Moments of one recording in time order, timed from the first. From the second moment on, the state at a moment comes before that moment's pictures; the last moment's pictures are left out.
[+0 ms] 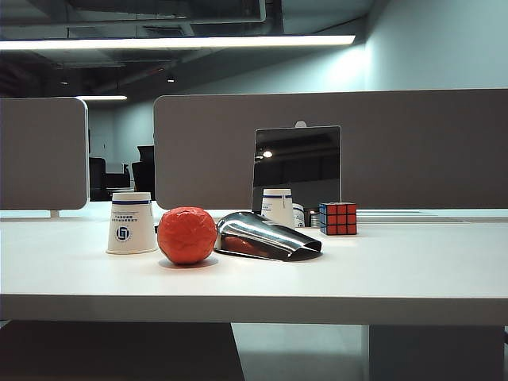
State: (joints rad) left arm 0.00 0.01 0.01 -0.02 -0.03 -0.02; right arm -0.05 0.00 0.01 -0.10 0.11 -0.03
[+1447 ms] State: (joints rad) left arm 0.00 0.01 0.01 -0.02 0.09 -0.02; right arm -0.05 0.00 0.01 0.01 0.08 0.04
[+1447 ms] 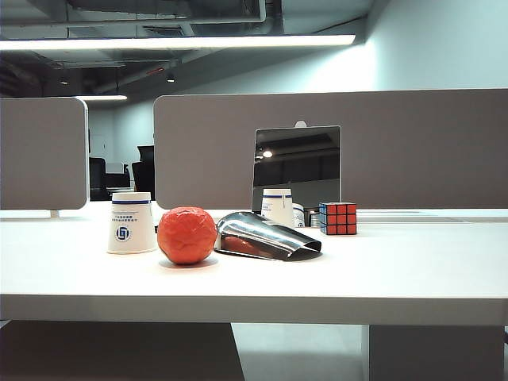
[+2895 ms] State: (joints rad) left arm 0.00 0.00 0.01 0.37 0.74 -0.24; right arm 0.16 1.18 0.71 0.32 -0.42 0.03
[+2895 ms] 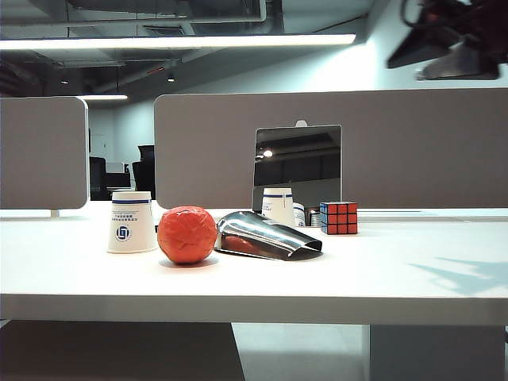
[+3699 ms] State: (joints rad) left arm 0.00 0.01 0.01 0.38 0.74 -0.24; right arm 0.27 1.80 1.23 0.30 -0.39 -0.05
